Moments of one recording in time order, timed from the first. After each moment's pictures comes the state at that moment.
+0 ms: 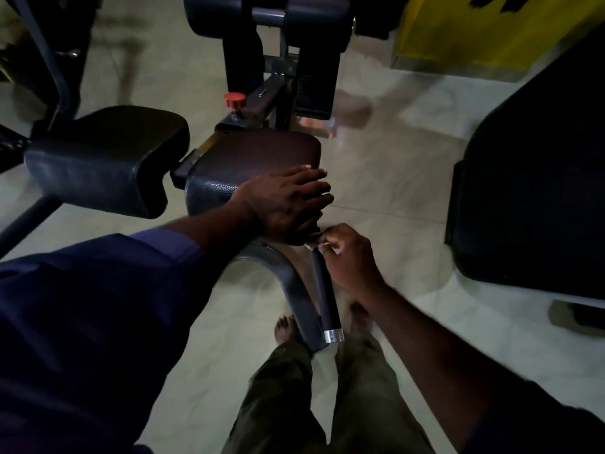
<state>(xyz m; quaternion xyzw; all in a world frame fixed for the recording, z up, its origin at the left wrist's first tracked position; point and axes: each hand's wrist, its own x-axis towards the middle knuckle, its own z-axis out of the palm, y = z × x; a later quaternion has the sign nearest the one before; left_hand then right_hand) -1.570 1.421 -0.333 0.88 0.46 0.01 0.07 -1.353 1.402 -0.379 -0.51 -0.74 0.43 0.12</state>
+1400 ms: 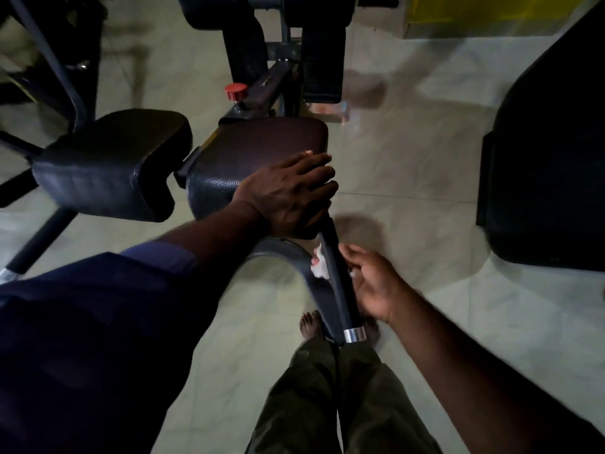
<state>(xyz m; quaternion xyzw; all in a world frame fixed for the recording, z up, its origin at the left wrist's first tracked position) -1.560 1.414 -0.337 0.88 0.47 0.00 0.00 -1.333 1.365 -0.406 -0.48 -0.05 0.86 0.17</state>
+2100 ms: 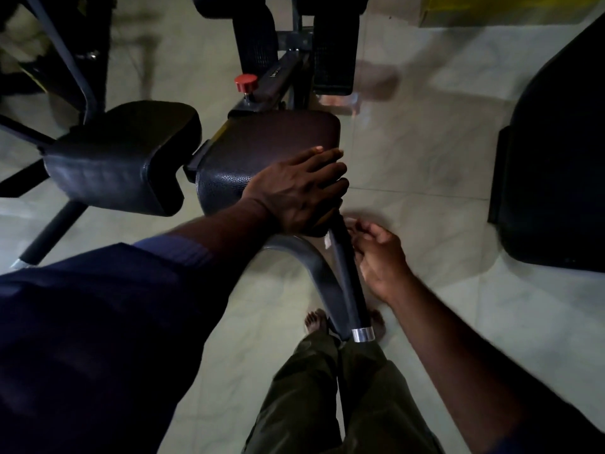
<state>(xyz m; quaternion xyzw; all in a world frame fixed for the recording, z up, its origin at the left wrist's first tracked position) -1.562 1.414 -0.340 0.88 0.48 0.01 -0.01 -1.353 1.385 -0.430 -0.54 -0.18 0.78 0.27</state>
